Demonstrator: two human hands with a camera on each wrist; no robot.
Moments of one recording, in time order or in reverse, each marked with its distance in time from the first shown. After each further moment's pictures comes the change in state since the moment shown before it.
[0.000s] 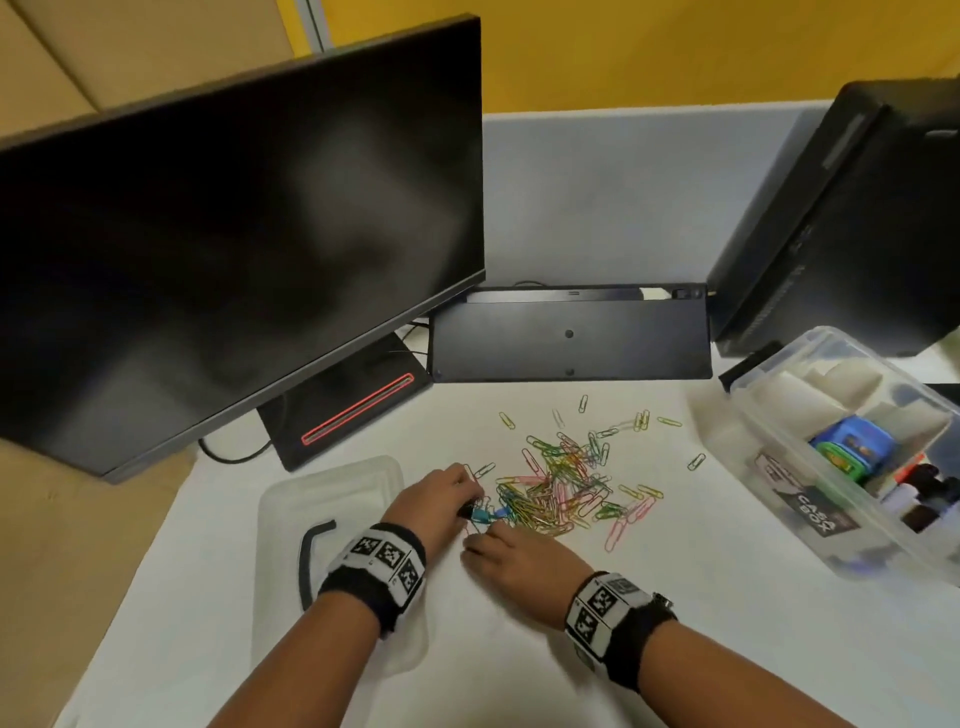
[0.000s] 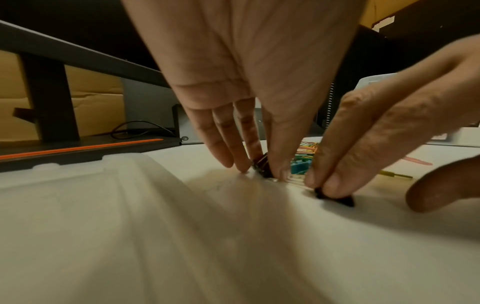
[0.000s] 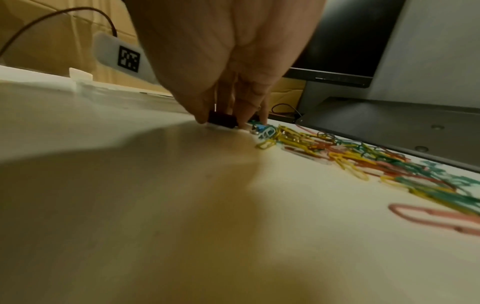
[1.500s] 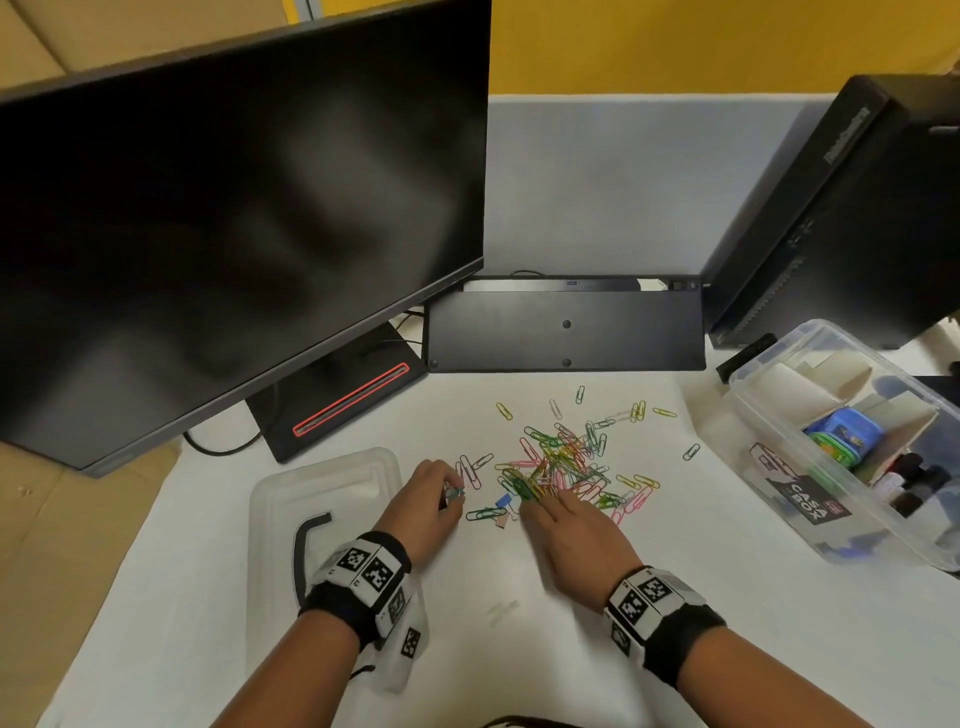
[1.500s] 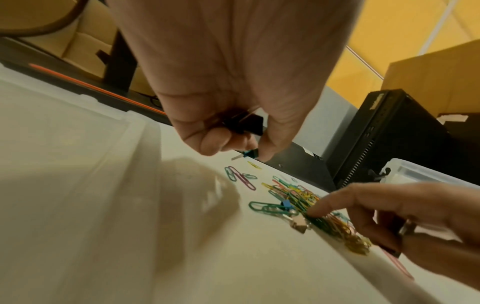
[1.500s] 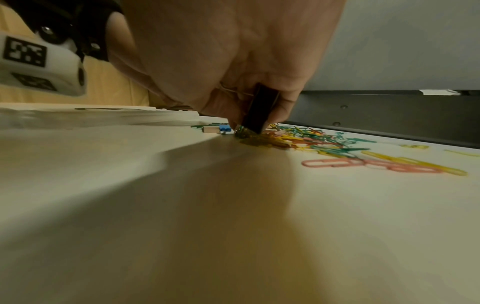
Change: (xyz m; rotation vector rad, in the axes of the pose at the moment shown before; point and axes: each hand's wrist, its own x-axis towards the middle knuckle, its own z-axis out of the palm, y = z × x) left_hand -0.017 -0.004 0.007 -0.473 0.149 -0.186; right_hand -0.032 0.017 -0.015 0.061 -0.015 0.446
